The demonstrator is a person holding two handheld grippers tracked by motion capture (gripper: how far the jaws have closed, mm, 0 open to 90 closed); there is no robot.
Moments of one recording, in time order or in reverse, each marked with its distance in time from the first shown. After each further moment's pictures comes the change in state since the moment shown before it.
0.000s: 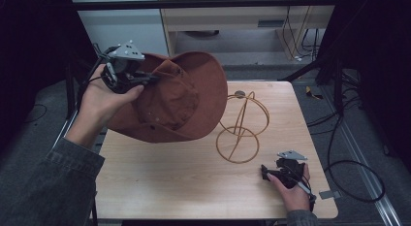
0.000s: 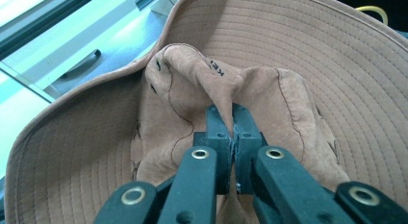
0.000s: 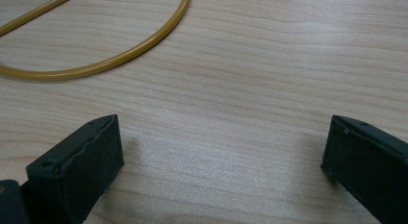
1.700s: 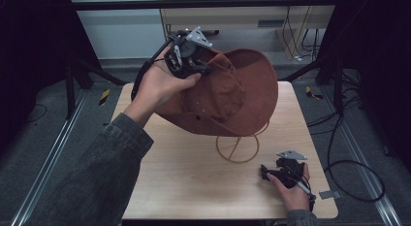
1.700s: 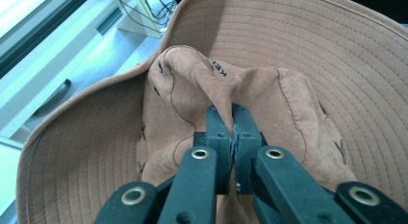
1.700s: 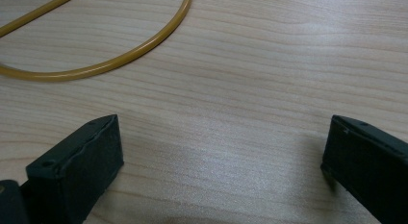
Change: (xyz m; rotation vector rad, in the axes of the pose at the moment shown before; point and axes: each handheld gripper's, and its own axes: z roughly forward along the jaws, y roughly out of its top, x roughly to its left) left arm -0.058 0.096 0.070 0.015 -0.103 0.146; right arm 0.000 0.000 0.001 -0.002 0.005 -0.005
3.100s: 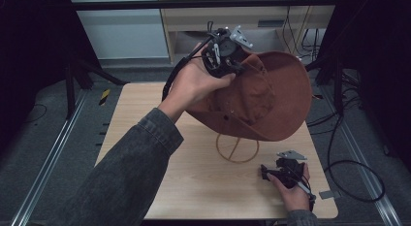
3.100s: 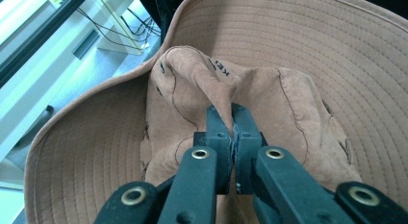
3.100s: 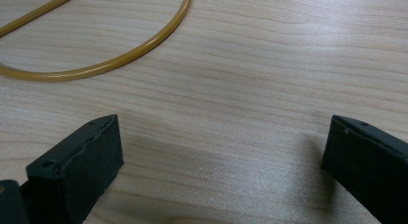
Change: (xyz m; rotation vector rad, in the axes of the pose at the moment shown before) left arm -0.035 0.049 0.033 -0.026 -0.062 0.075; right arm 0.000 0.000 0.000 0.000 0.000 0.000
